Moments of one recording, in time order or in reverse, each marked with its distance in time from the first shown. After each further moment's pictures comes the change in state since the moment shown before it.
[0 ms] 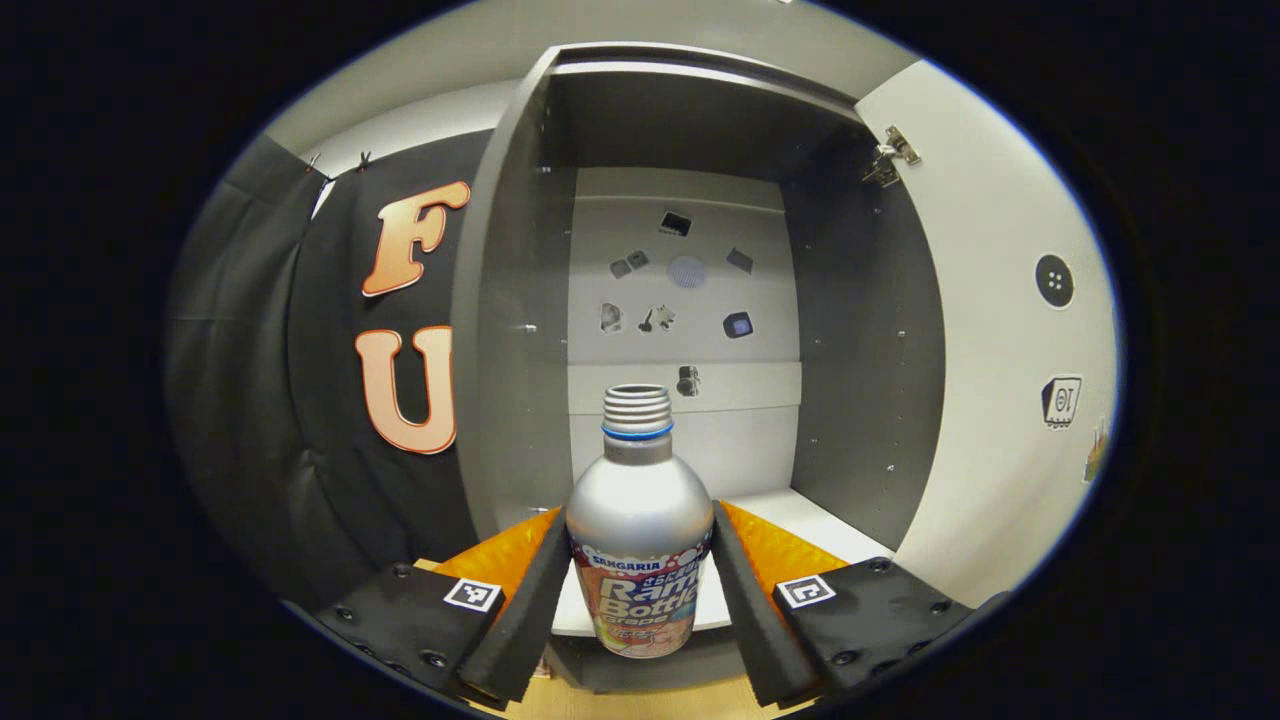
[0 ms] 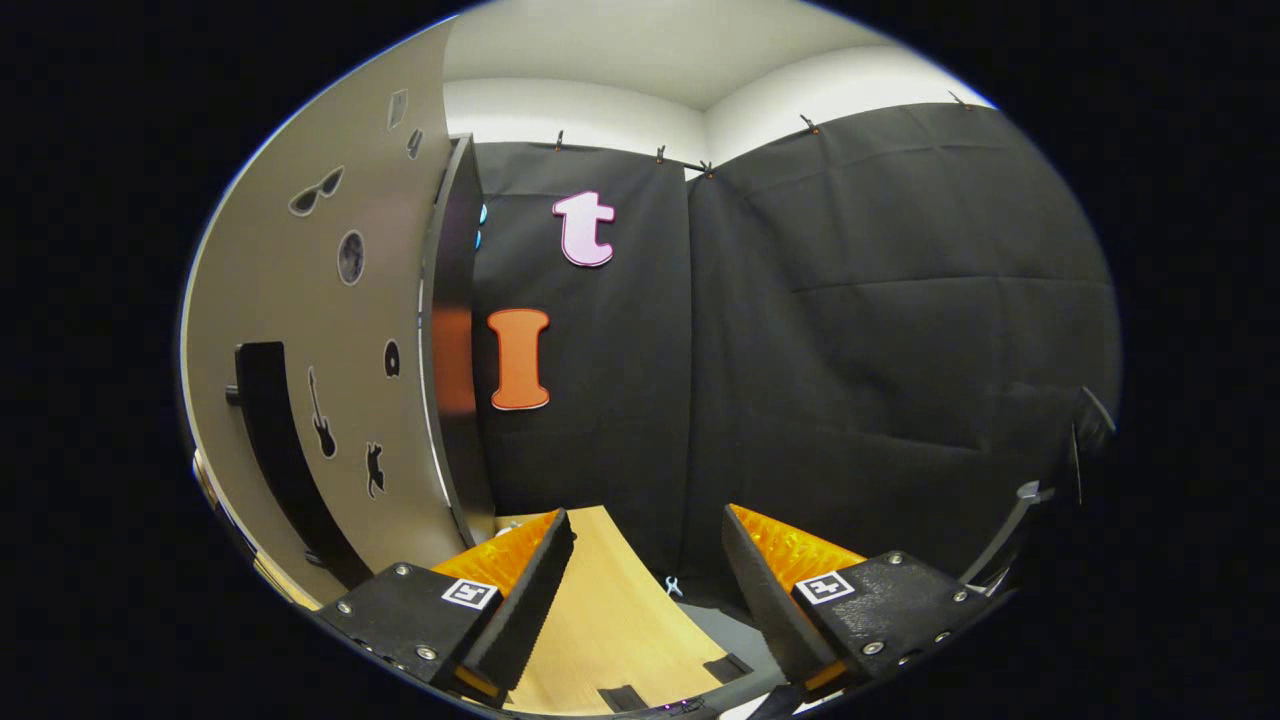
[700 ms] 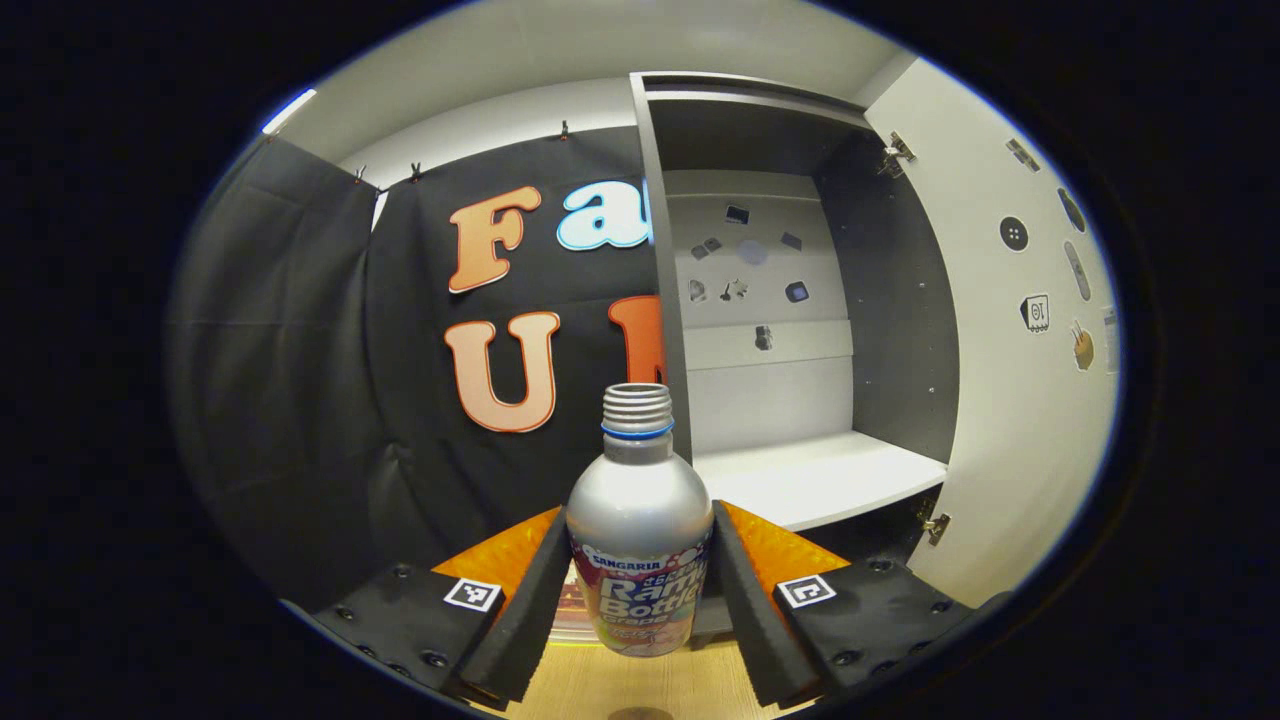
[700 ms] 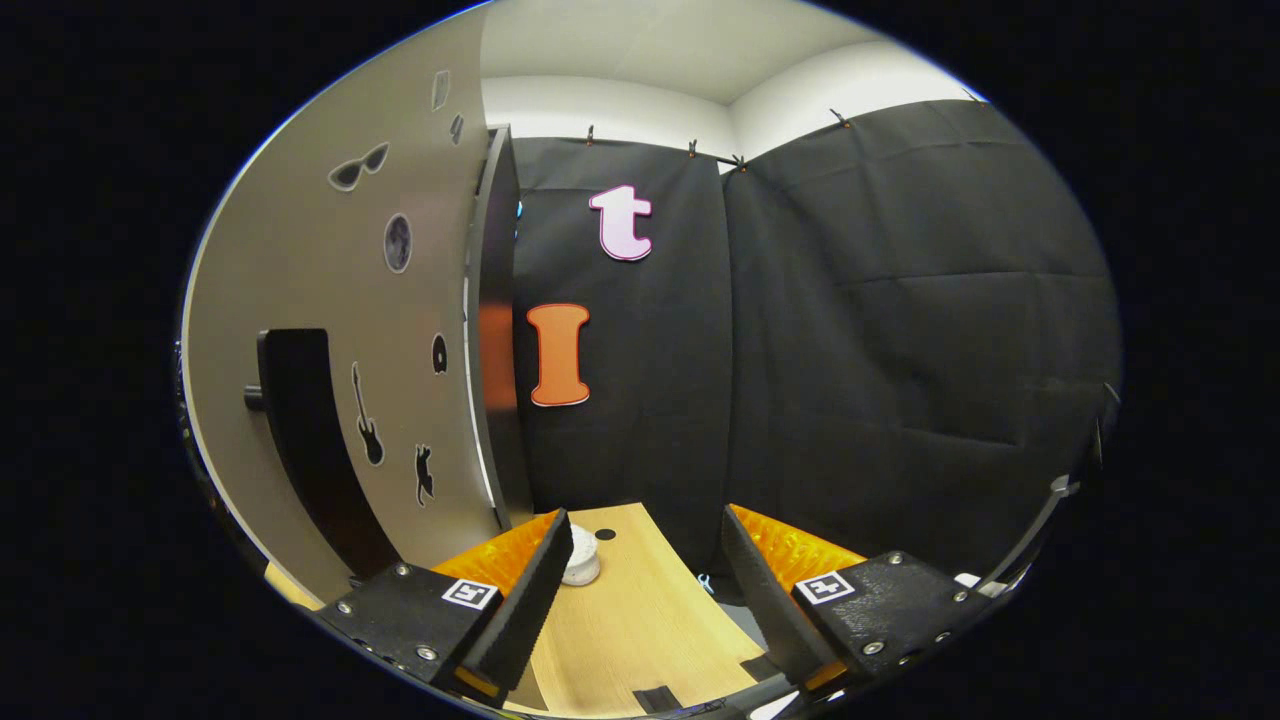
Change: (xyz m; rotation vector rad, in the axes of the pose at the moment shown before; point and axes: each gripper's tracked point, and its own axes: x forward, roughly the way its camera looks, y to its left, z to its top) left arm -0.106 0.098 -0.067 0.041 0.043 0.125; right arm 0.010 0.047 -0.004 -0.004 0.028 0.093
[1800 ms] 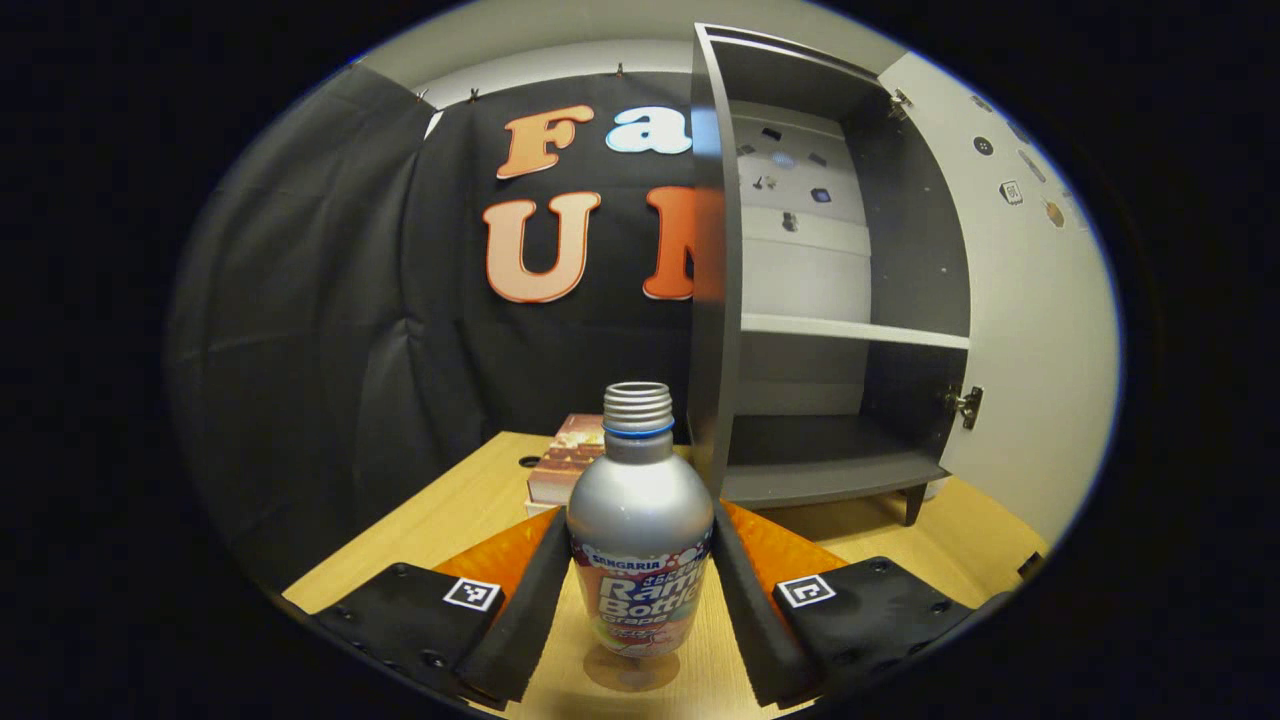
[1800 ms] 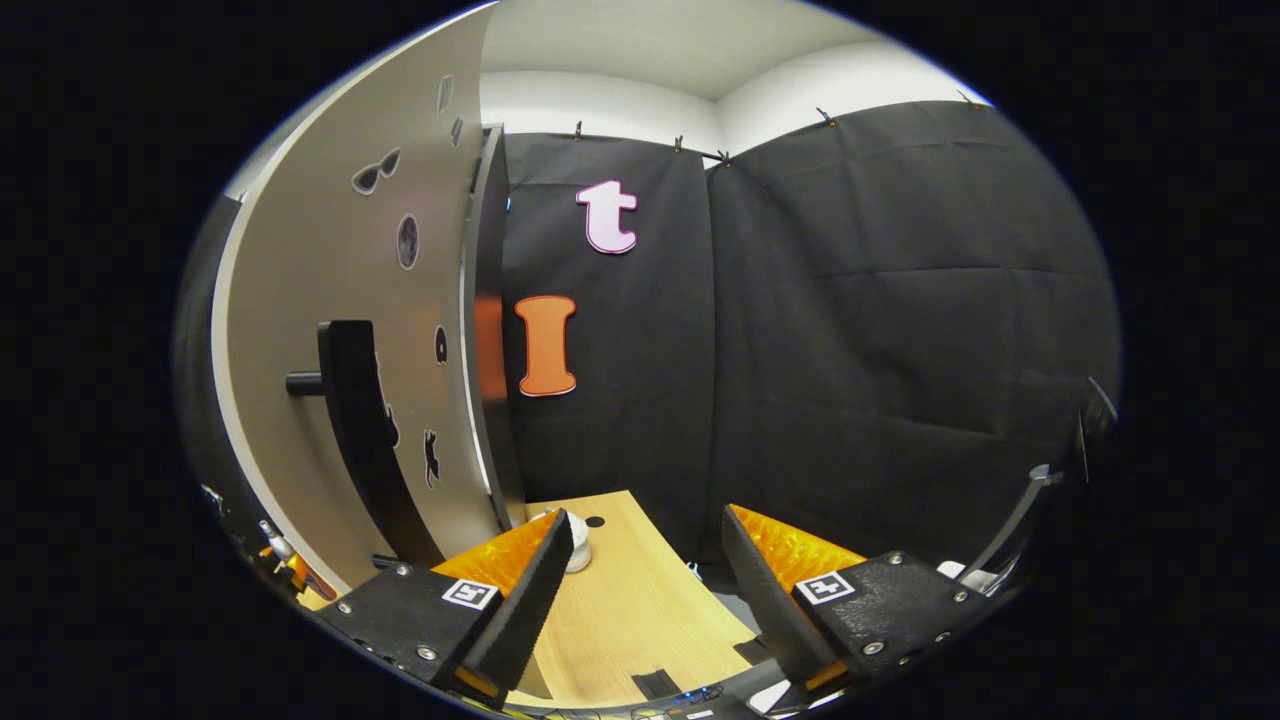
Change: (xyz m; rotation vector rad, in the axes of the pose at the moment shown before) left arm -0.036 0.018 -0.227 -0.113 0.161 0.044; right arm -0.031 -0.006 -0.001 0.013 0.033 -0.063
